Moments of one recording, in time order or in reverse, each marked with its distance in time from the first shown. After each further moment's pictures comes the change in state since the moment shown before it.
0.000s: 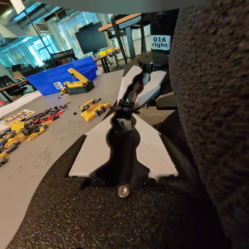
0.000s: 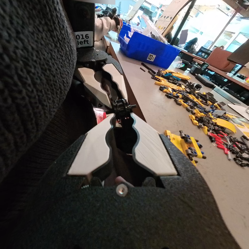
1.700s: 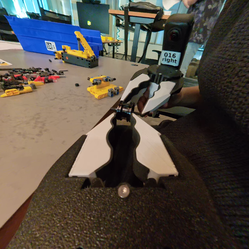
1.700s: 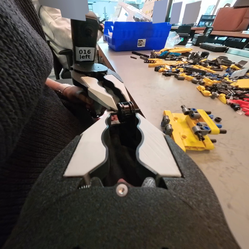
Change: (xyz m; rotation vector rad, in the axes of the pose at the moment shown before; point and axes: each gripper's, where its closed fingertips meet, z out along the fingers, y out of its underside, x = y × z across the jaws) left arm -0.031 0.036 0.011 -0.021 0.031 -0.364; right arm 0.020 0.032 0.019 0.007 0.011 0.302
